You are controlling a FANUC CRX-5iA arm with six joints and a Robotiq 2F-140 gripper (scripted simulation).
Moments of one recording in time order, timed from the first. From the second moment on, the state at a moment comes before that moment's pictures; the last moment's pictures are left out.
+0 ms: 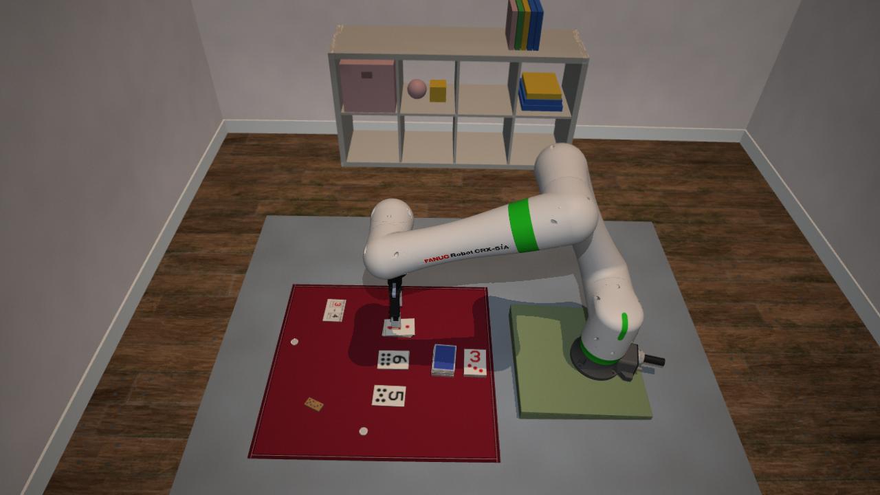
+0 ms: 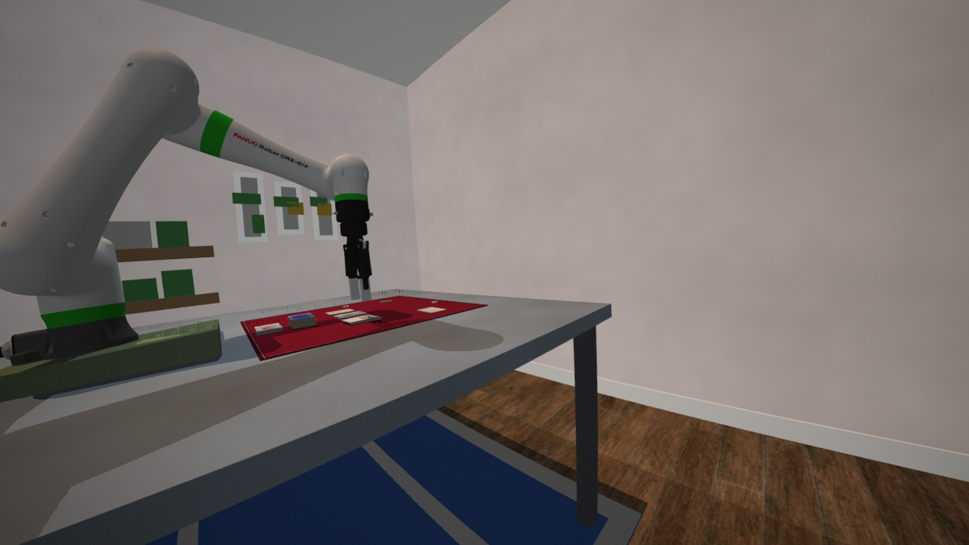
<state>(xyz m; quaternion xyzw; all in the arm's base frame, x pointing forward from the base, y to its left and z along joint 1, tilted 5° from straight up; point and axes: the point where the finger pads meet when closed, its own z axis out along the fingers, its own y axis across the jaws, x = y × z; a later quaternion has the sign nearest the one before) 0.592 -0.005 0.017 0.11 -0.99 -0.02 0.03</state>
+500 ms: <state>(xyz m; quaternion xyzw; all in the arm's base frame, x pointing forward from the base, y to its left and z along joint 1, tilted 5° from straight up) 0.594 -0.007 0.064 0.11 -0.99 -0.03 0.03</state>
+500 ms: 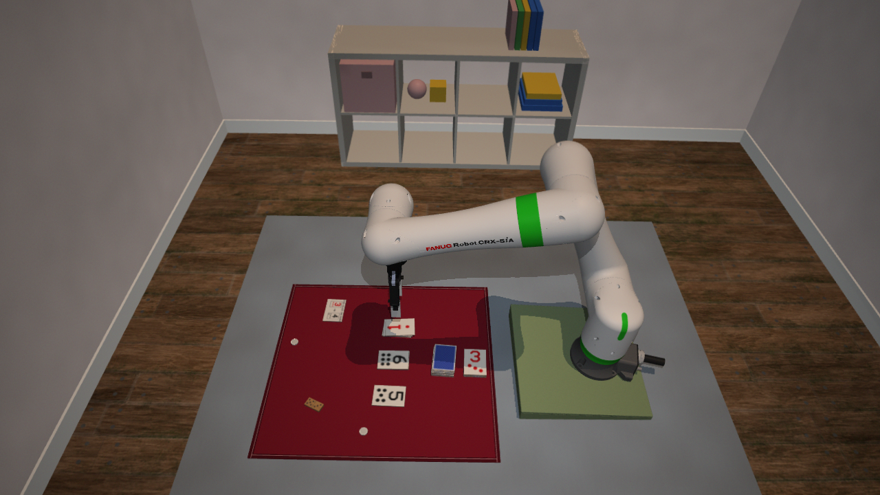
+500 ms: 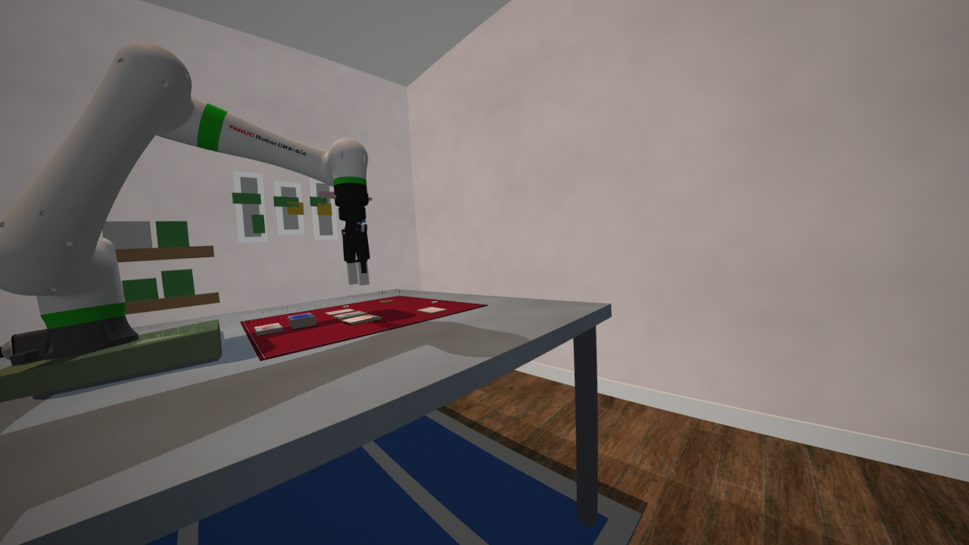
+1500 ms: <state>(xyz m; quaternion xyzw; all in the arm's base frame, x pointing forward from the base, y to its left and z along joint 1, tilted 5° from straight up) 0.594 -0.007 0.064 0.11 -0.99 -0.03 0.03</state>
